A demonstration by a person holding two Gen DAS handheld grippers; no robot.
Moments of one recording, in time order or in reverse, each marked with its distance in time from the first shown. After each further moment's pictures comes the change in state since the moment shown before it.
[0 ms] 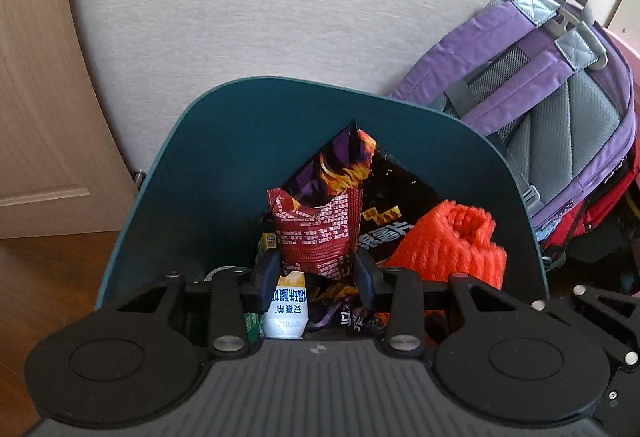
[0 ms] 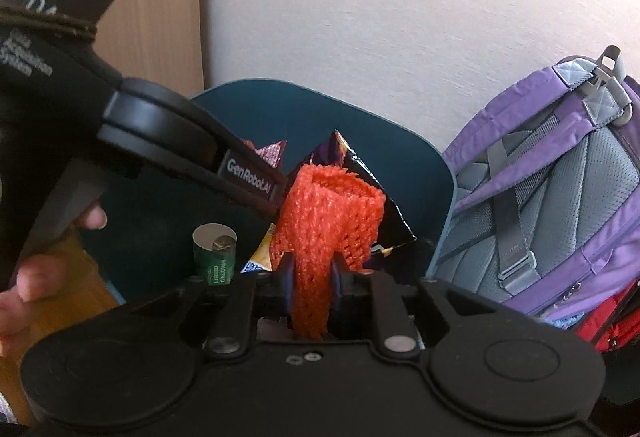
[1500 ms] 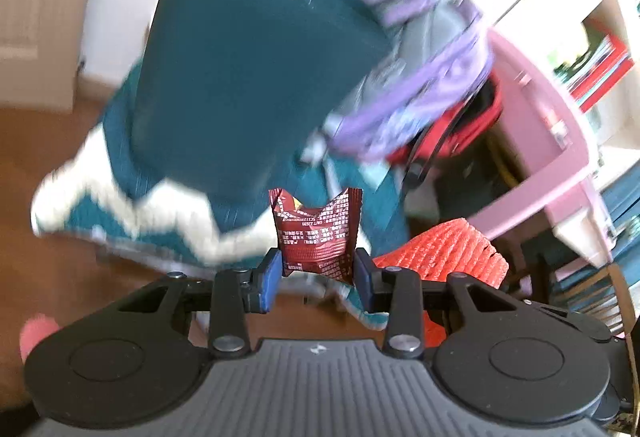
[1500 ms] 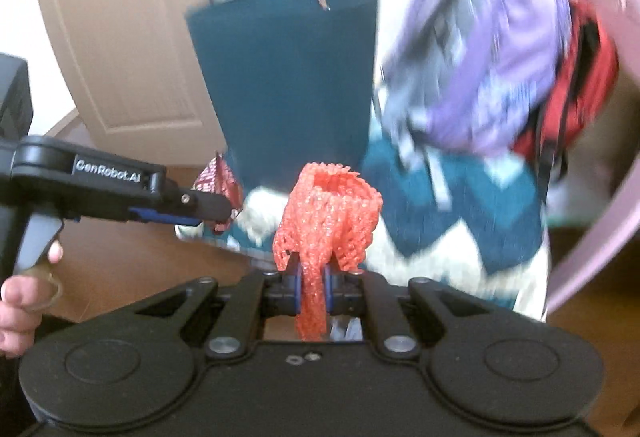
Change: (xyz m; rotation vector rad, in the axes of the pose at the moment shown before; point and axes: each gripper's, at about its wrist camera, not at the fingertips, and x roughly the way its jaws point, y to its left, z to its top) left arm -0.115 0.005 -0.242 -0.185 -0.068 -0.377; right arm -0.157 0.029 -0.204 0.179 -0.033 0.047
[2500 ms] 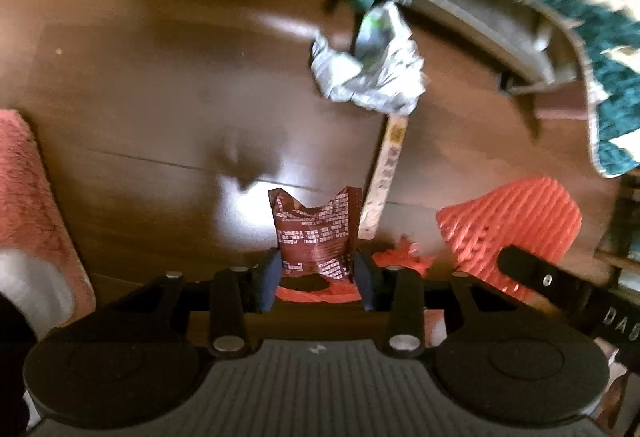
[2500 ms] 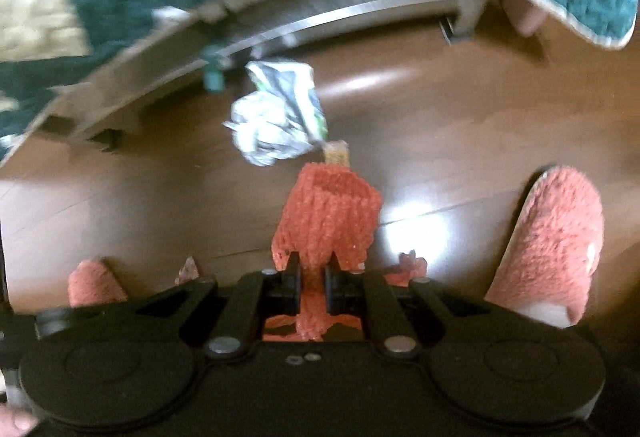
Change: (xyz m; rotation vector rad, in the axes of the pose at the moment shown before) left arm 0.315 0.171 -0.216 -0.188 0.716 0.327; right arm 0.273 -0.102 -0.244 0.623 0.641 -0.109
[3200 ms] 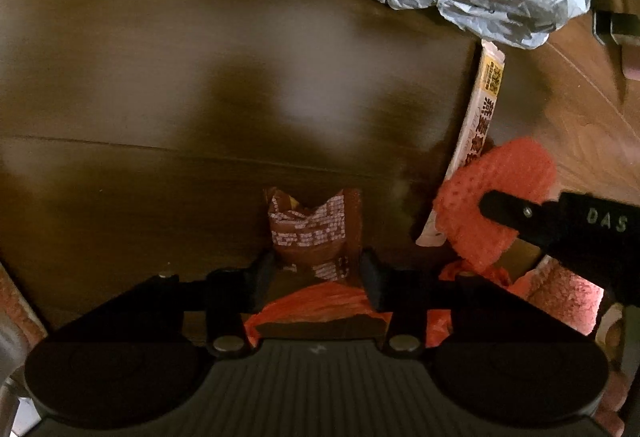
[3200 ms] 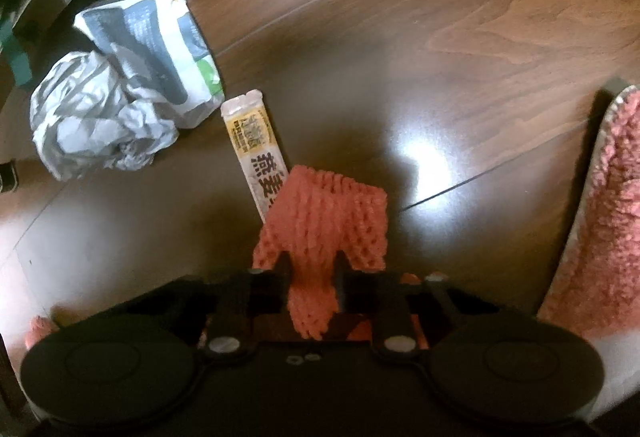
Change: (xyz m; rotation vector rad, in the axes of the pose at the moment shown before) left arm 0.165 0.019 0.030 0.000 0.226 0.075; right arm 0.182 -0.060 0.024 0.237 0.212 -0.060
